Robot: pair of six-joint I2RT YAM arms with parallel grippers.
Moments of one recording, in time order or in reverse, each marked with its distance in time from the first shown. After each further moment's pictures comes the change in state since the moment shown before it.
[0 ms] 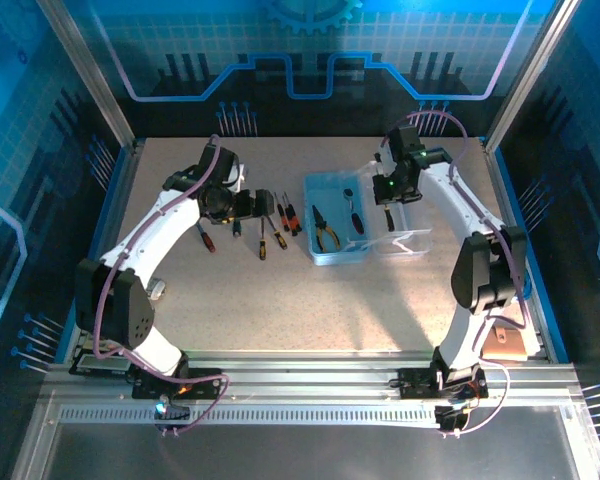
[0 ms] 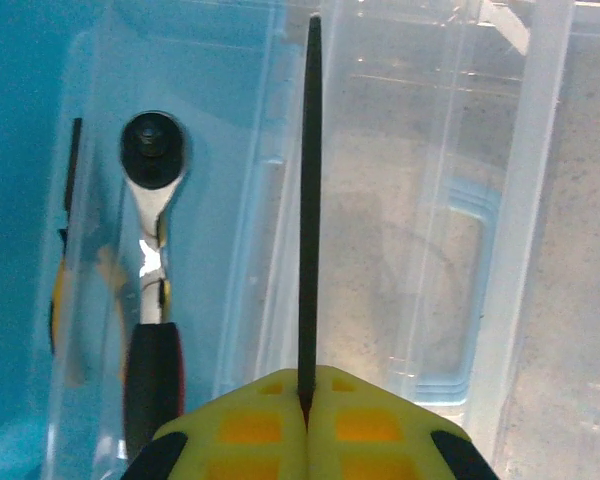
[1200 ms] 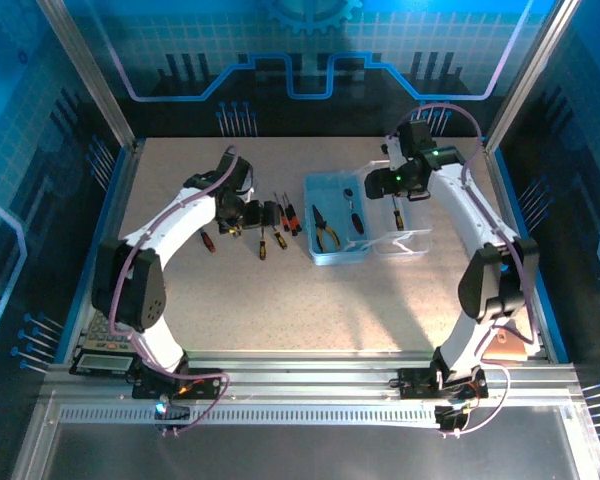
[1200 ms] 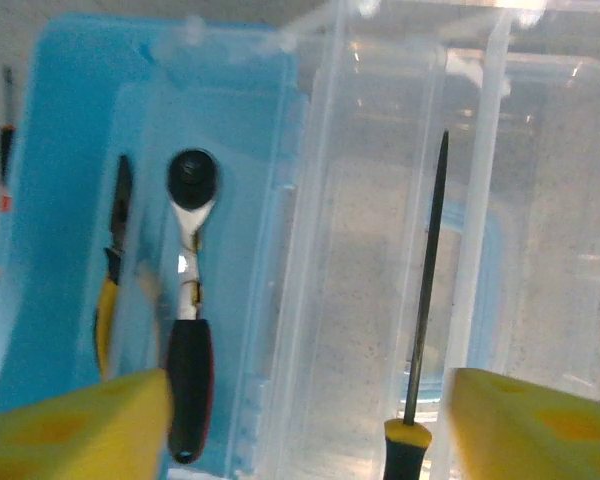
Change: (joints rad) left arm -0.041 0.142 -0.016 0.015 -0.038 -0.026; right arm -0.016 -0.105 -0.013 0.011 -0.044 0.012
